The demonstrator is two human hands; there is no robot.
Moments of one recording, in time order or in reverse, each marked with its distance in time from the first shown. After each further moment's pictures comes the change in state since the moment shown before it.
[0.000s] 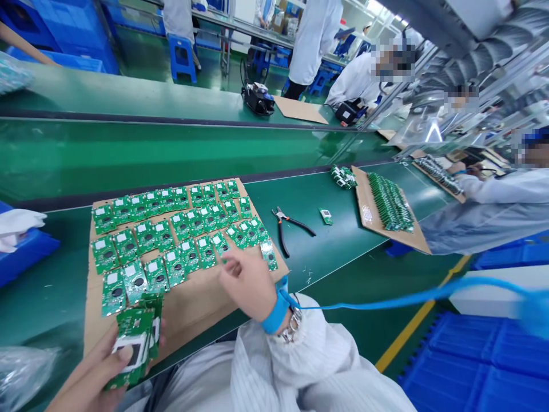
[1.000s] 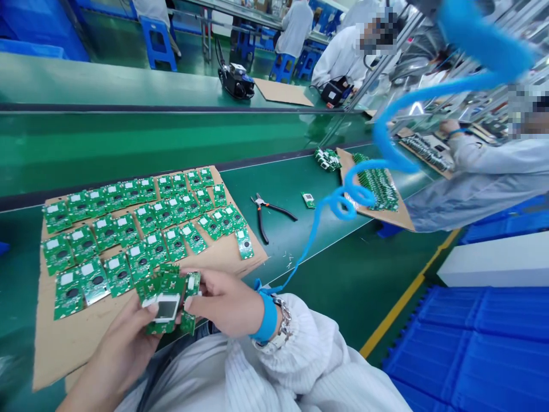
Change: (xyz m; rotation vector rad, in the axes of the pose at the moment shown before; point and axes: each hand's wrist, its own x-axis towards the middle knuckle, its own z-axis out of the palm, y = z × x) left_hand 0.029 -0.017 0.068 -0.105 -0.136 0.116; right_hand -0.033 0.015 -0.014 1.072 -0.586 -0.002
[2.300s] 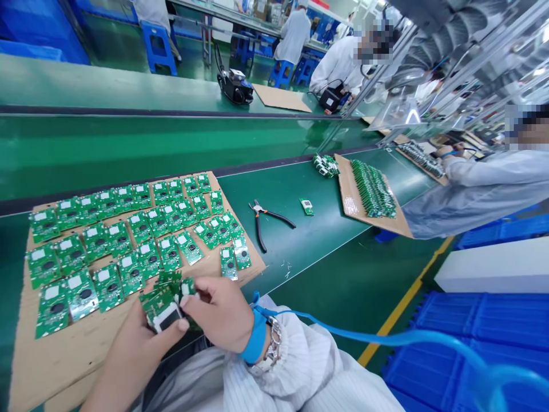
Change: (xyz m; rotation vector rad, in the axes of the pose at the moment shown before) left_hand 0.011 -0.012 0.008 0.579 0.010 0.229; right_hand 0.009 0.009 -0.007 -0.597 0.332 -0.010
